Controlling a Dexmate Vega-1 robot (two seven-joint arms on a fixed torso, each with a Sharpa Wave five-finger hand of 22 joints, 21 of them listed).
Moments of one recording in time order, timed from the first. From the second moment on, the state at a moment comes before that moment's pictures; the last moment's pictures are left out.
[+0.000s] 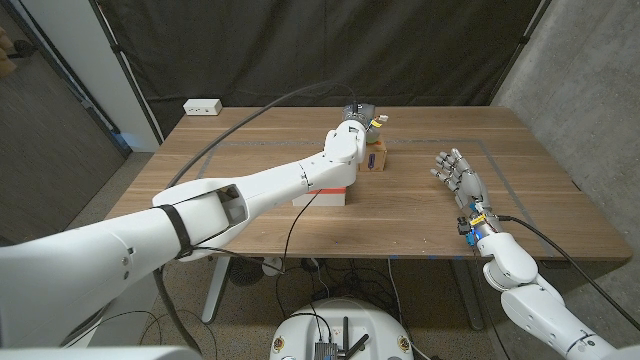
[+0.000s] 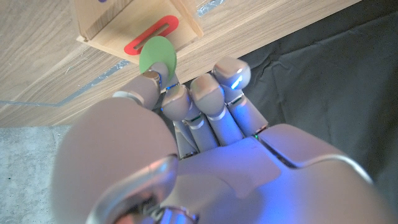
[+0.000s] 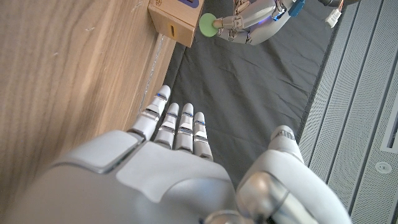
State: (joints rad) left arm 0.16 0.17 1.23 -1.33 0.62 0.79 -0.01; left_hand 0.90 0.00 0.75 -0.18 0.22 1.05 -0.01 0.32 0.42 1.37 -0.18 1.39 0.69 1.36 -0.21 1.49 0.70 1.01 -0.16 1.45 1.19; right arm -1.32 -0.62 -0.20 -1.64 0.55 0.51 -0.13; right_hand 0.17 0.03 0.26 -0.14 0.17 0.18 0.13 0.20 0.19 0.25 0.10 0.21 0.20 0.13 0.06 0.22 0.38 0.35 0.07 0.21 0.17
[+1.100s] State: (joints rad) left arm 0.14 0.14 1.25 -1.27 0.57 0.75 0.00; left_hand 0.90 0.00 0.75 -0.18 0.22 1.05 -0.01 0.32 0.42 1.37 -0.18 1.39 0.70 1.36 -0.21 1.49 0.70 1.01 -0.16 1.45 1.19; right arm -1.31 -0.62 -0.20 -1.63 0.55 0.51 -0.12; right_hand 0.17 0.03 0.26 -0.14 0.17 0.18 0.13 0.20 0.19 0.26 0.10 0.21 0.20 0.14 0.07 0.22 0.39 0.35 0.07 0.21 0.17
